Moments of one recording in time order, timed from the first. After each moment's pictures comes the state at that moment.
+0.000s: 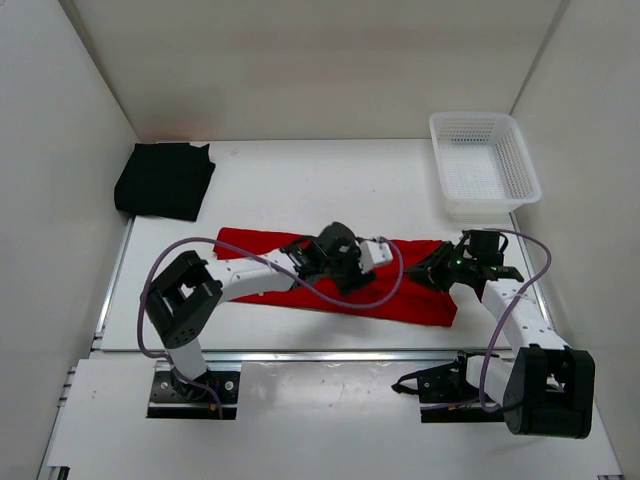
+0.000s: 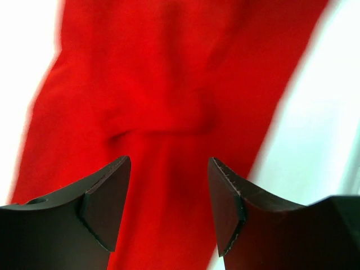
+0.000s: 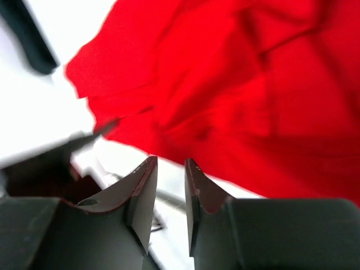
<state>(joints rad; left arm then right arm) -0.91 1.74 1.09 -0.06 0.21 0.33 -0.06 1.08 0.56 -0.37 -0.62 0.85</state>
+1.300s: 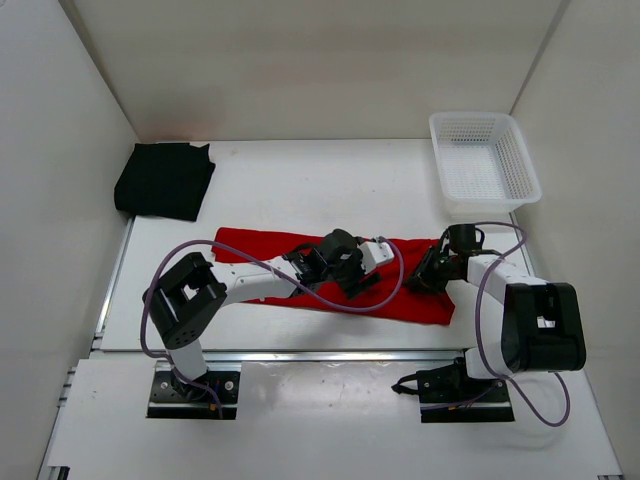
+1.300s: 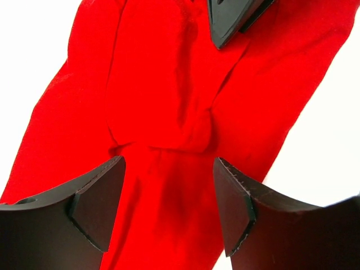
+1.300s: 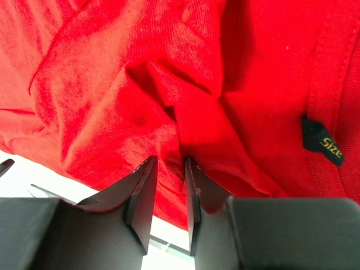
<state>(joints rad) -0.98 1.74 1.03 0.08 0.12 0.23 0.02 1.41 0.62 -0.36 -0.42 0.60</state>
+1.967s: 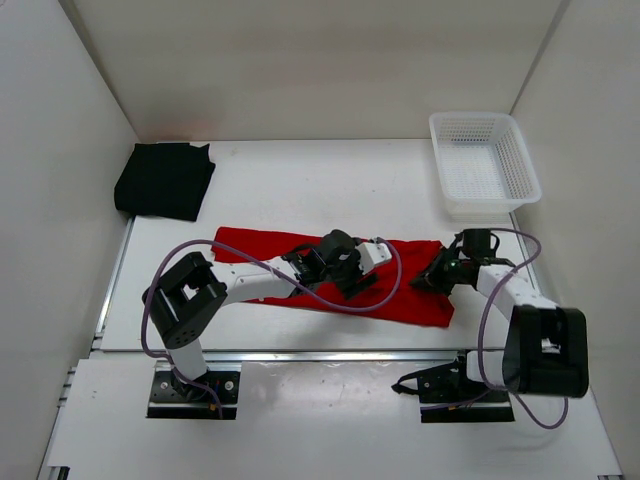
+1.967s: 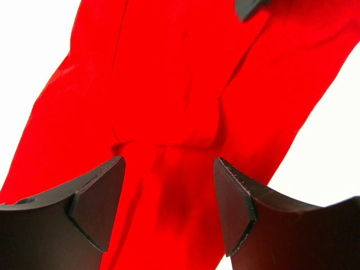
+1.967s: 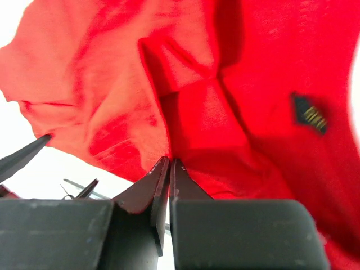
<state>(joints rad) -0.97 1.74 1.02 0.08 0.11 0.24 -0.06 1.31 0.57 -0.37 -0.51 0.63</state>
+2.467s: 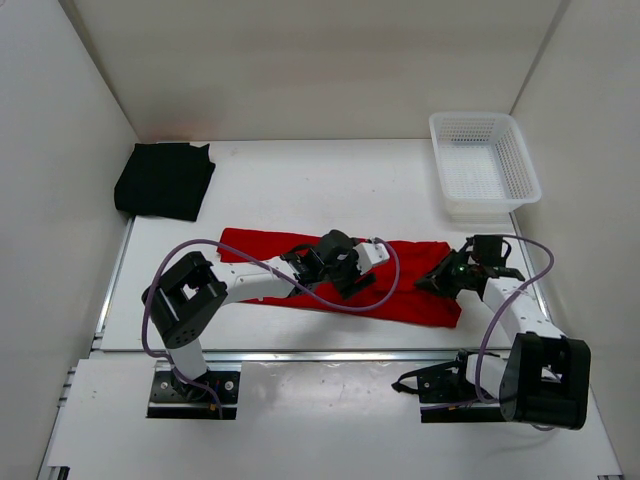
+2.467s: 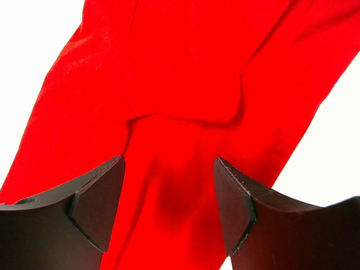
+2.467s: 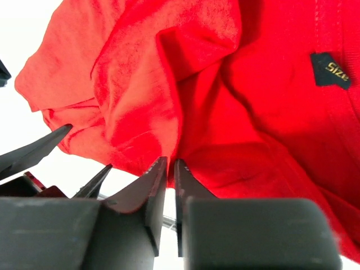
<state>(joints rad) -0.96 1.74 1.01 0.08 0.11 0.25 -0.12 1.13 0.53 -0.43 -0.53 0.68</state>
